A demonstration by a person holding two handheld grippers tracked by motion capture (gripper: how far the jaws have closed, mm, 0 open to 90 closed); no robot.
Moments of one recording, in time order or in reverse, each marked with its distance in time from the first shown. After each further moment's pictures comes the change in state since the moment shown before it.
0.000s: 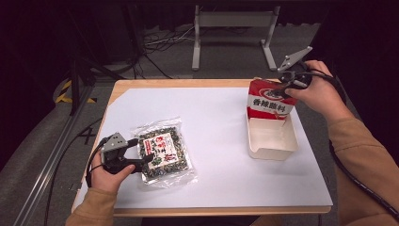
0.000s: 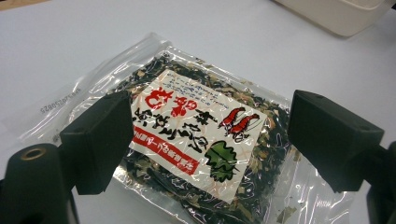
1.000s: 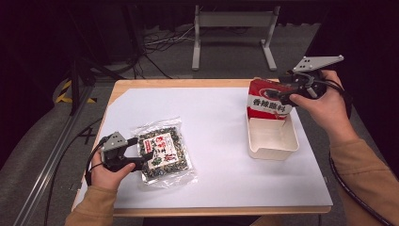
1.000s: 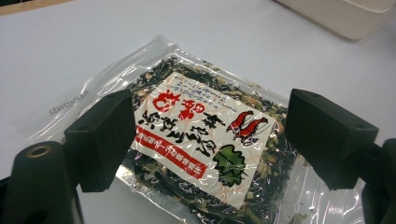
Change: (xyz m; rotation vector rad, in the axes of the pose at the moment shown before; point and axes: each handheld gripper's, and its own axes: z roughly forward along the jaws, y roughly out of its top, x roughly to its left) left arm 0.003 -0.001 0.001 -0.018 0.024 -0.016; right arm 0.040 -0.011 -0.040 -0.369 0.053 0.219
